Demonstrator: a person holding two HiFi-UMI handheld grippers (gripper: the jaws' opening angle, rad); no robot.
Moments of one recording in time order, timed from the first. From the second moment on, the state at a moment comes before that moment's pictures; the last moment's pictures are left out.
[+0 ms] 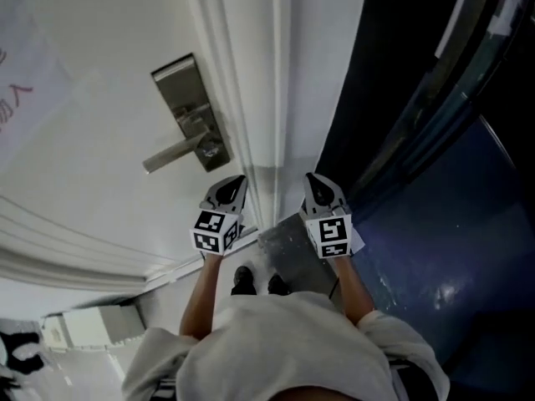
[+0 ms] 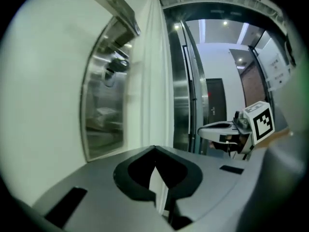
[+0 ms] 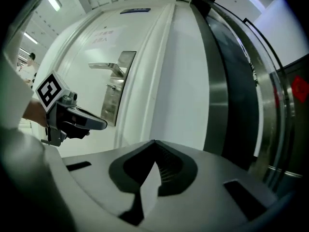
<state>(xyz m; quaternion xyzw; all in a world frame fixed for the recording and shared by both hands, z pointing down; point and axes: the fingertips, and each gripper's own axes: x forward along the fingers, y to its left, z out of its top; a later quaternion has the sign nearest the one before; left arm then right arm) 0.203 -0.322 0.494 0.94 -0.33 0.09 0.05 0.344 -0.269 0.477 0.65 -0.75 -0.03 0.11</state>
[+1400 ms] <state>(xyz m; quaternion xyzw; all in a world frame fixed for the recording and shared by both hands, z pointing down) -0.008 -0.324 0.475 0.87 -0.49 0.04 0.05 0.155 -0.315 0.399 0.45 -0.66 -0.48 0.36</state>
